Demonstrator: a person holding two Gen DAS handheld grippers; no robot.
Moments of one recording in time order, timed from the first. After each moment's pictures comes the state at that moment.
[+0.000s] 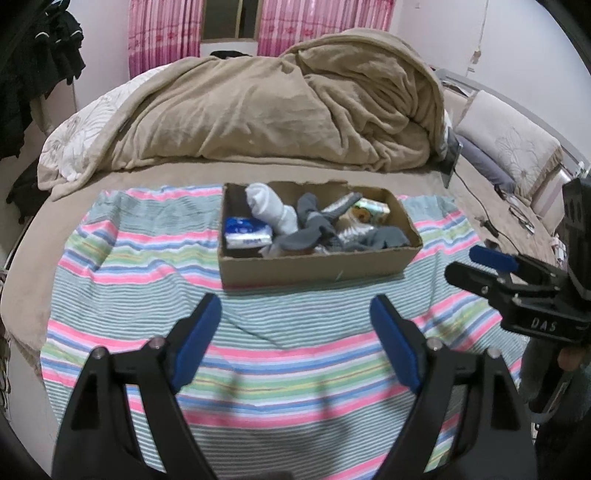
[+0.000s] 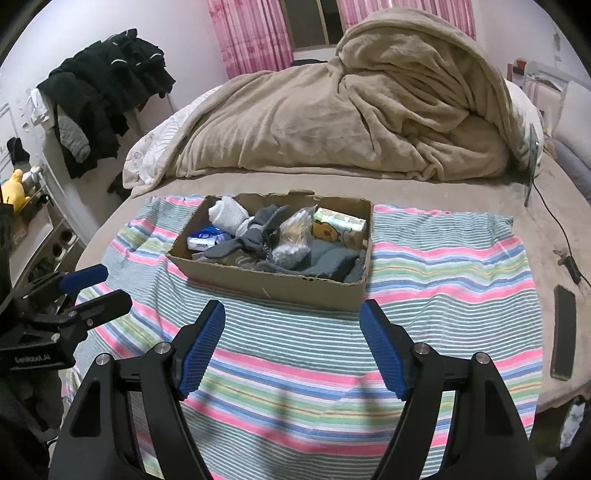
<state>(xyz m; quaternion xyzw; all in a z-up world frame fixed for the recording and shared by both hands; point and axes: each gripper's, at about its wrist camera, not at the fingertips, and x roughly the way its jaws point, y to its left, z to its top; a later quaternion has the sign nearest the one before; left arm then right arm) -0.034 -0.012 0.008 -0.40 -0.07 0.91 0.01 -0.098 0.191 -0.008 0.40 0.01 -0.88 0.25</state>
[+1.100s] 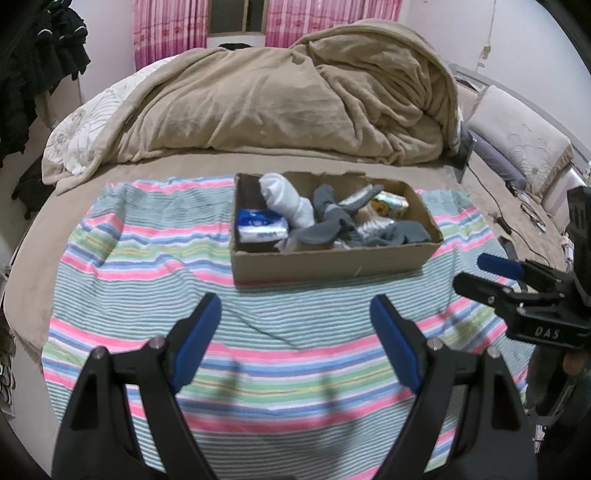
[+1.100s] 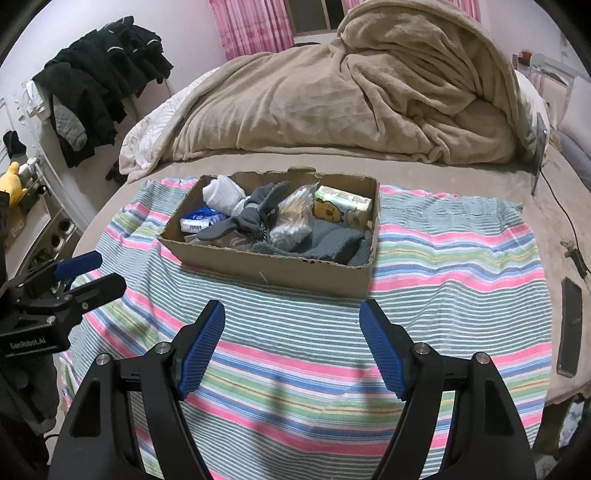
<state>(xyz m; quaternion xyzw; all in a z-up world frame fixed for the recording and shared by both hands) -0.047 -0.021 -0.006 -0.41 -0.06 0.91 -0.01 -0.106 0.184 -0.026 0.42 0.01 -0.87 0.25</state>
